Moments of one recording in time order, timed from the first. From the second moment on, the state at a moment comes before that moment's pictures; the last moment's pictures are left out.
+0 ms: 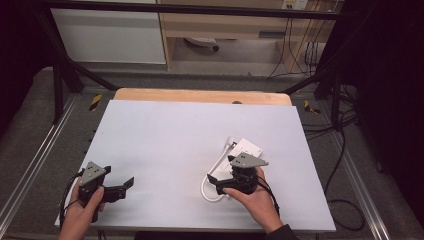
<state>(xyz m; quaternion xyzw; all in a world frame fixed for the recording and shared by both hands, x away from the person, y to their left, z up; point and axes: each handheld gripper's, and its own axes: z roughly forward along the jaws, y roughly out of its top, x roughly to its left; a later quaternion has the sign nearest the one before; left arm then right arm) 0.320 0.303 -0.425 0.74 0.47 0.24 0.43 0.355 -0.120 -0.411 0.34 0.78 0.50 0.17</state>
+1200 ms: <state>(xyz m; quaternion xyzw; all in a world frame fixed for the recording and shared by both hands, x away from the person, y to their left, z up) 0.320 0.302 -0.425 0.74 0.46 0.23 0.43 0.363 -0.184 -0.392 0.38 0.74 0.52 0.22</state>
